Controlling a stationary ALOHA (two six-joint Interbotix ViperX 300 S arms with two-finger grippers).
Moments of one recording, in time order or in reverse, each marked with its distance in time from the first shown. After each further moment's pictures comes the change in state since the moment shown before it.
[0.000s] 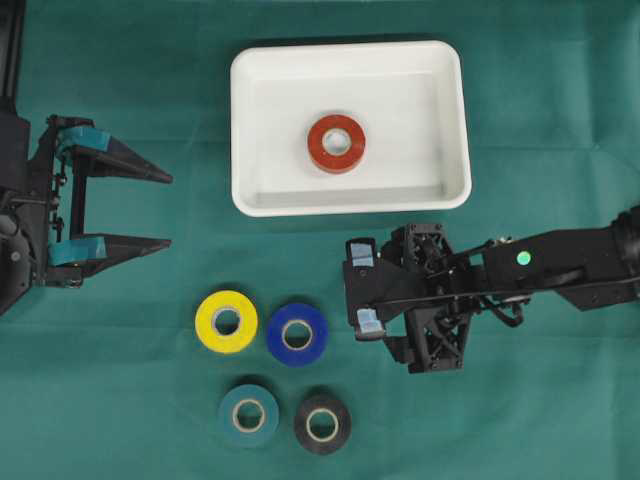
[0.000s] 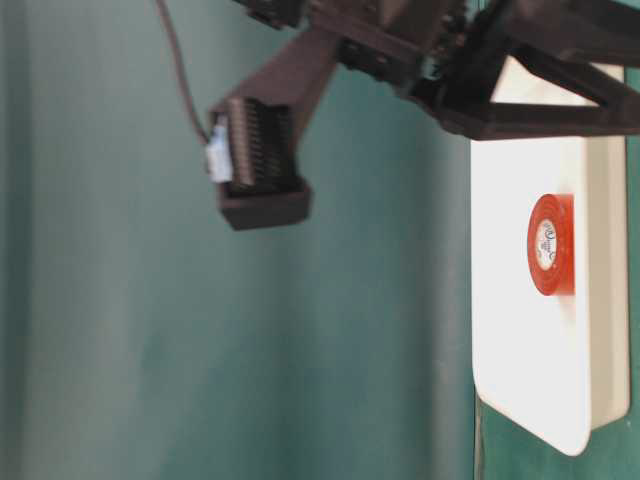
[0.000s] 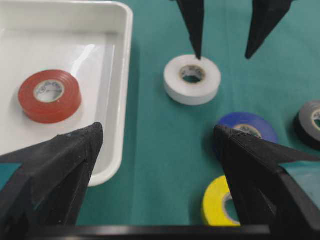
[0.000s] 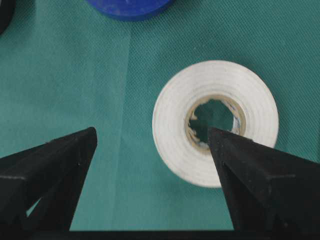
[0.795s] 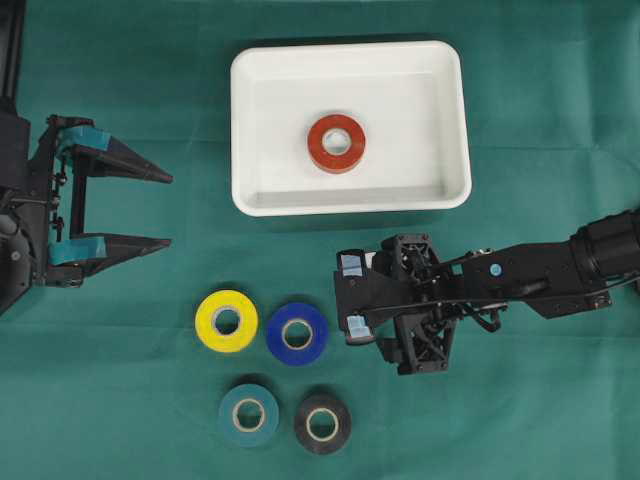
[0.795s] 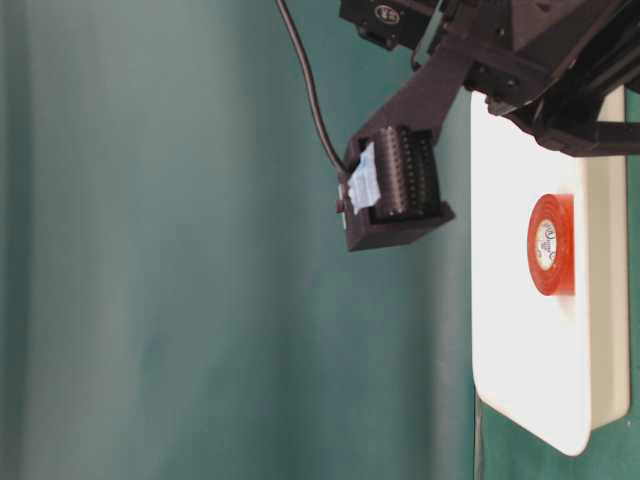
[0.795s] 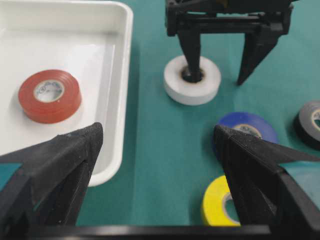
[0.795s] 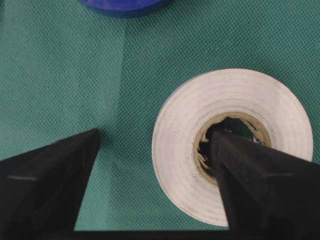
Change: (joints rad) left arm -0.002 0.000 -0.002 -0.002 0.000 0.000; right arm -0.002 0.115 0.015 0.000 -0.117 0.000
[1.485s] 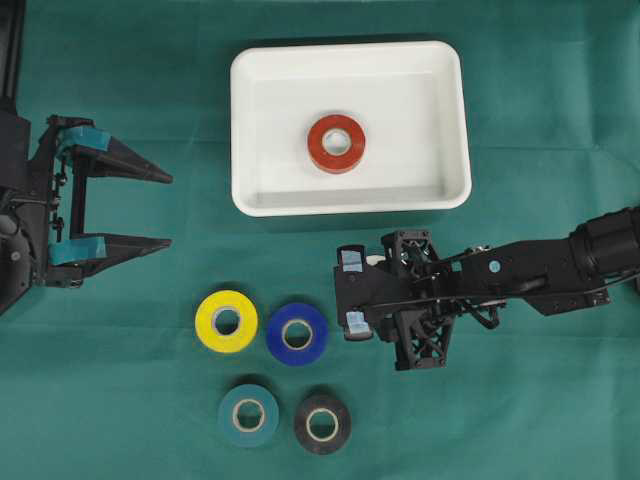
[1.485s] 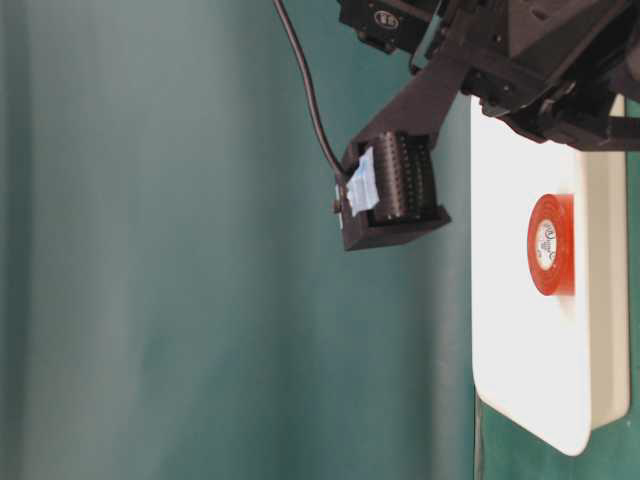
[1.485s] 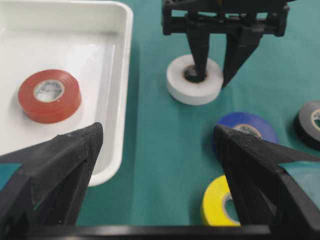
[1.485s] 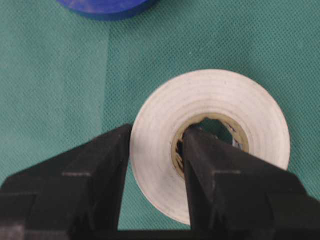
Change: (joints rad) left arm 0.000 0.000 0.002 0.000 0.000 -0.002; right arm -0.008 0.000 -0.002 -0.002 0.006 0.000
